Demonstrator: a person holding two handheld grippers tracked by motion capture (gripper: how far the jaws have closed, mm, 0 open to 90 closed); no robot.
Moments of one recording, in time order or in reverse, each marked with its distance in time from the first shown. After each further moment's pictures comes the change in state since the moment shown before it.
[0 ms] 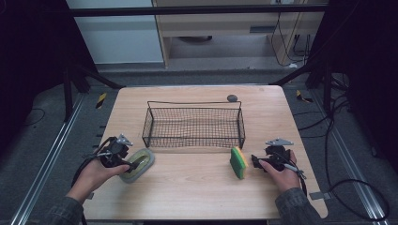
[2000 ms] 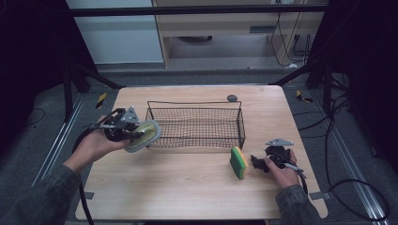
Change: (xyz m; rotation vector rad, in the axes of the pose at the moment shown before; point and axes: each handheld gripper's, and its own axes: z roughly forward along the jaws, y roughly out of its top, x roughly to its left) left arm 0.015 0.083 -0.055 -0.150 0.052 0.376; right arm -0.002 -0.002 0.002 -0.017 0.021 -0.028
